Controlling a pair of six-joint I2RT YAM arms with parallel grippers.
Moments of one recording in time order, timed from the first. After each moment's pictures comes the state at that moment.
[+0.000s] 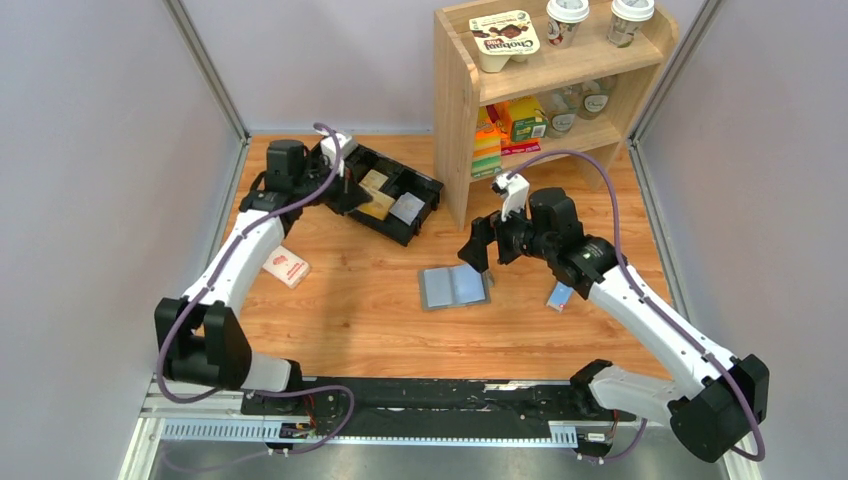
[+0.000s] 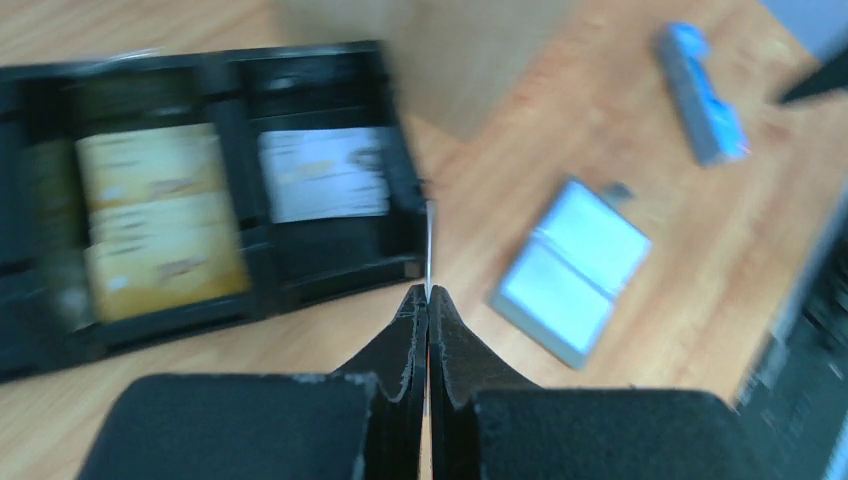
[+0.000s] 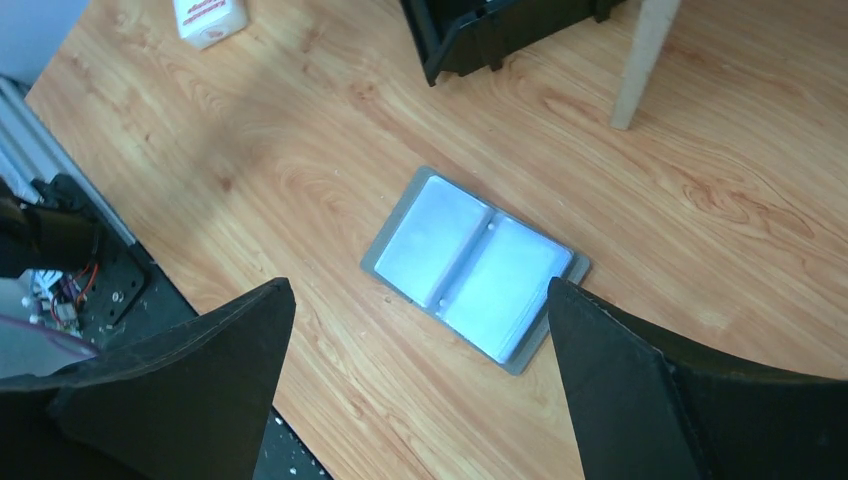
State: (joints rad) left arm -0.19 1.37 1.14 -0.33 0.78 0.13; right arm 0.57 1.10 0.98 -0.40 -0.32 0.16
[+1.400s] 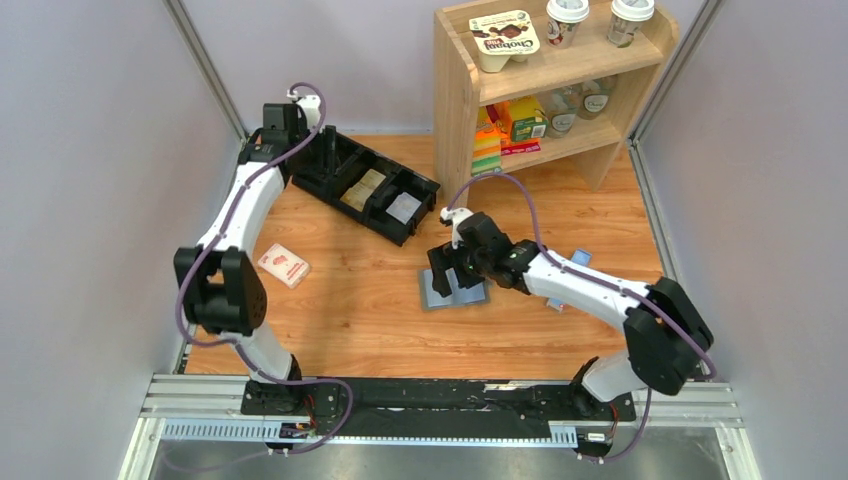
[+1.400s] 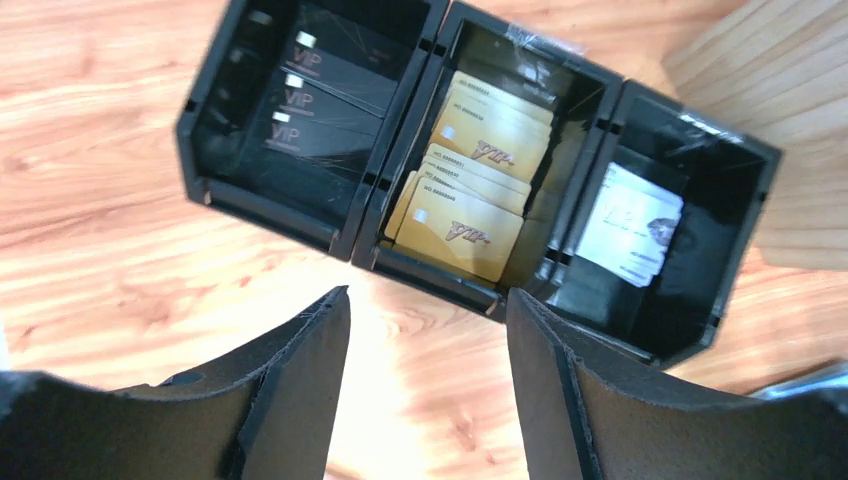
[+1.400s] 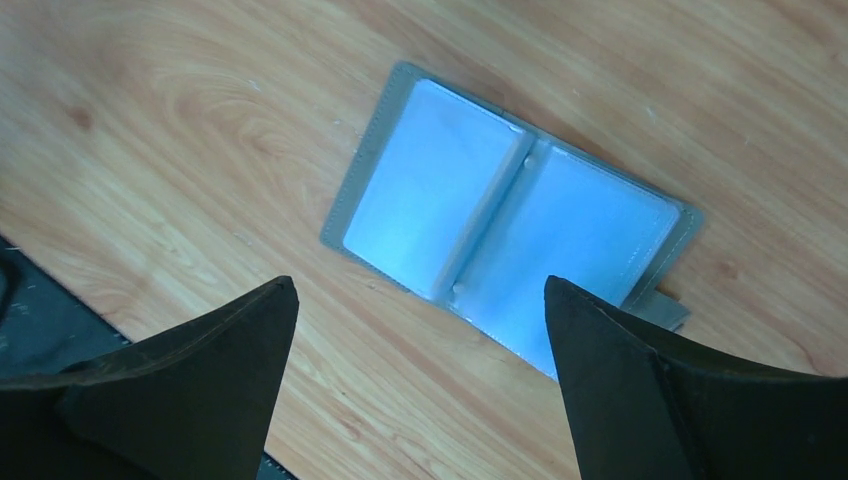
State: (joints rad) left arm -0.07 1.77 1.59 -0.54 0.21 0.02; right arm 0.76 1.42 0.93 -0.32 -0.09 0.30
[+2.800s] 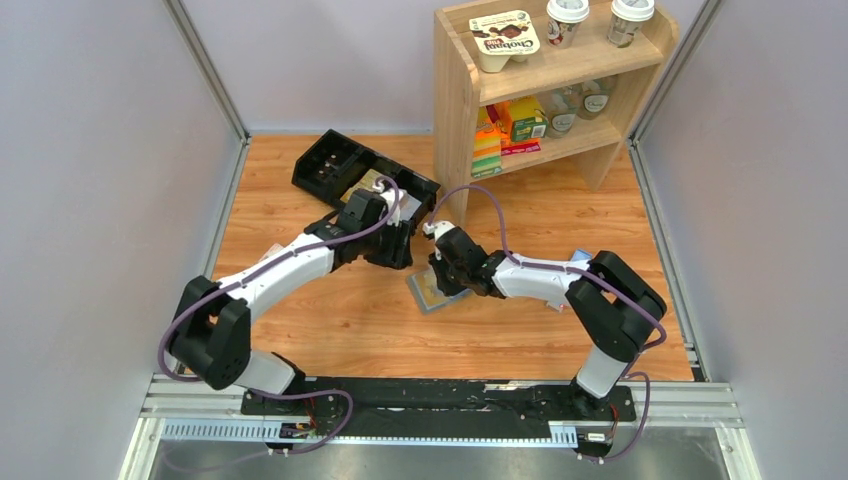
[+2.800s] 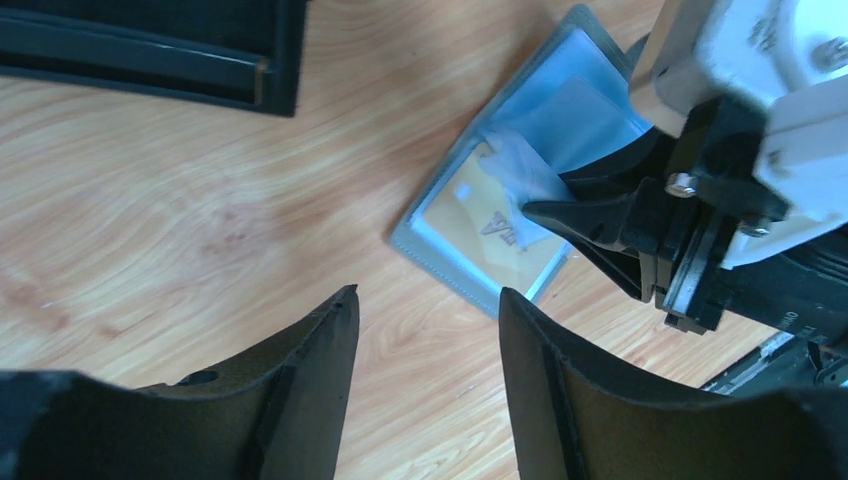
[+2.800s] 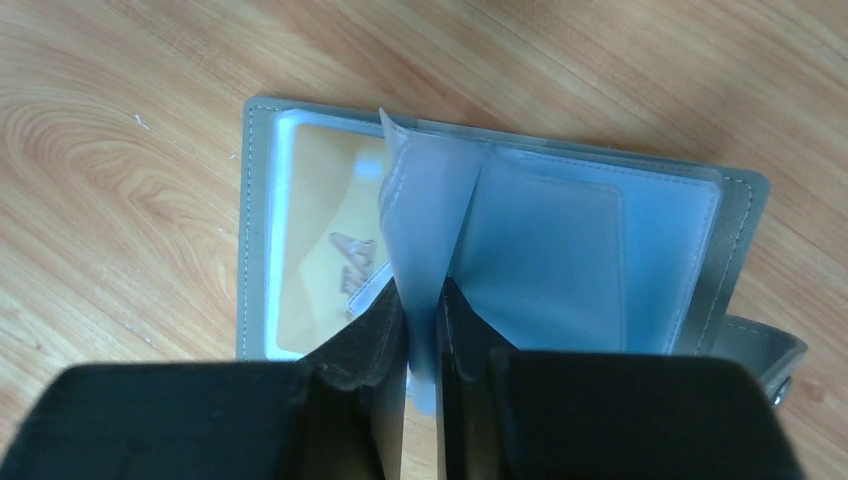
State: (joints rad) left arm -0.56 1.42 0.97 -0.40 0.17 -0.29; right arm 0.85 1.72 0.93 -0.11 0.04 0.28
